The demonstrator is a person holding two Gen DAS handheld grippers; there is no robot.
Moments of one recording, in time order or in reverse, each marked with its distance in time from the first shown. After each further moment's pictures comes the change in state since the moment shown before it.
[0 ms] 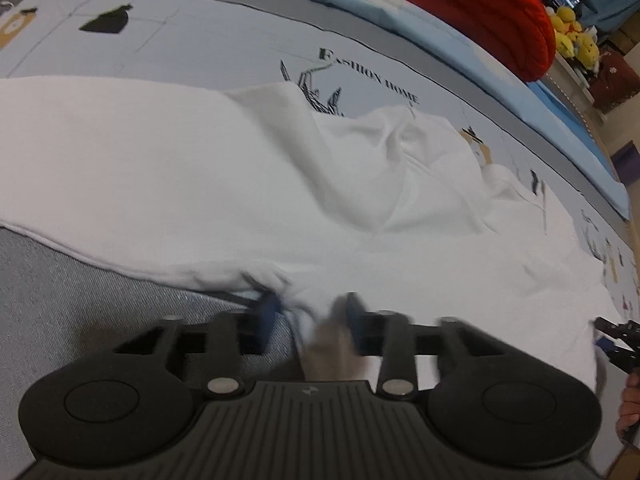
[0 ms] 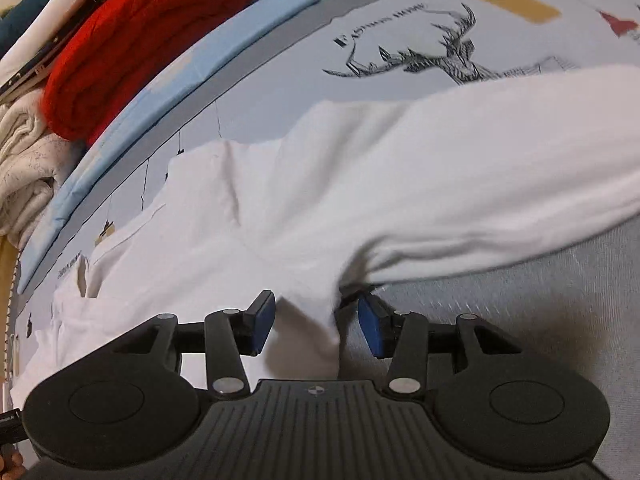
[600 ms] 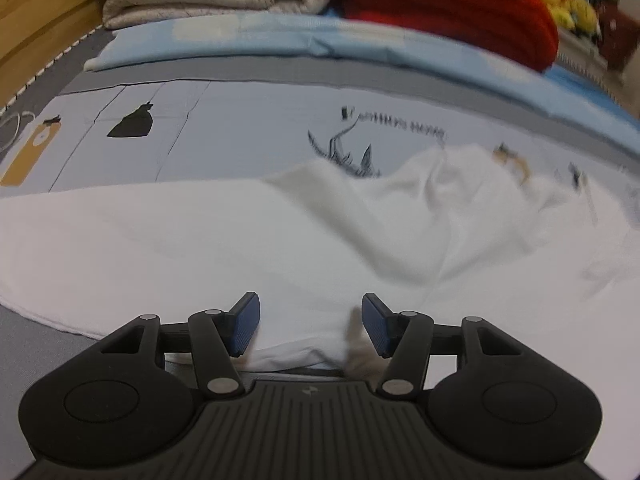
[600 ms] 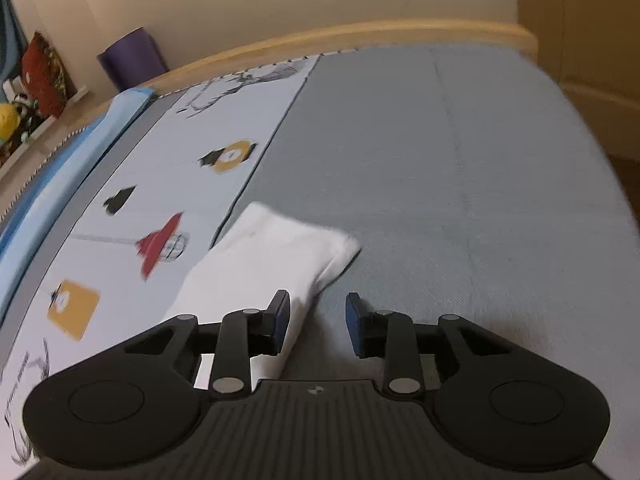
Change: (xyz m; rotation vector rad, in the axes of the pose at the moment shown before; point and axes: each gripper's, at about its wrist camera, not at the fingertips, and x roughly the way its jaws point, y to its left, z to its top) left arm -0.016 -0.006 0.018 0.179 -0.151 0.175; right arm -0.116 -0.221 0.054 0.624 -0.562 -0.657
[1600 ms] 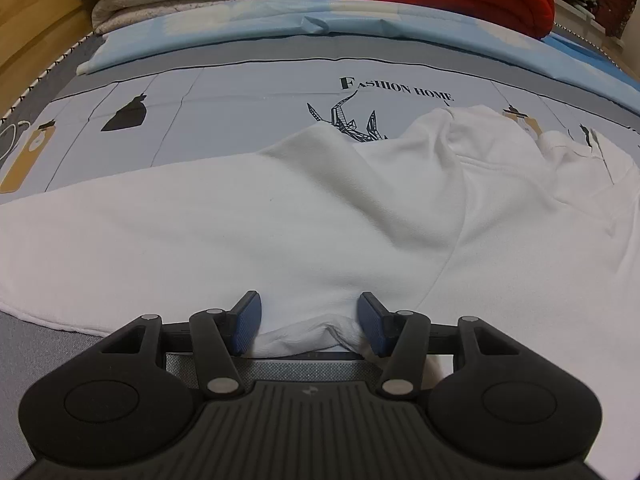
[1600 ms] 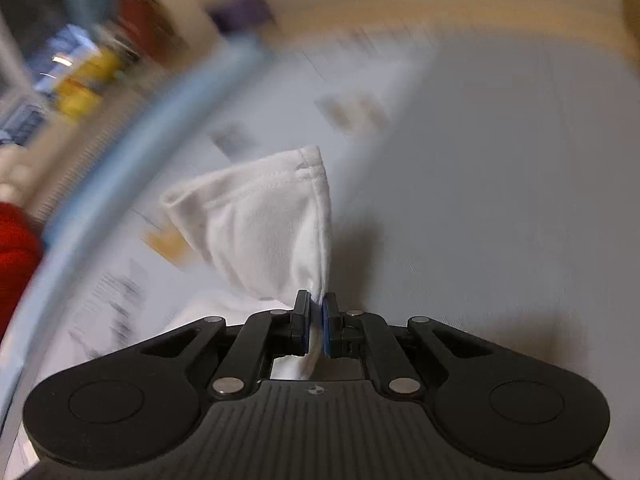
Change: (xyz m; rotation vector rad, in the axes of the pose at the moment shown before) left arm 0.023 -0.004 -0.018 0.098 0.026 0.066; right arm 0.000 0.008 -0.008 -0.106 0.207 0.265
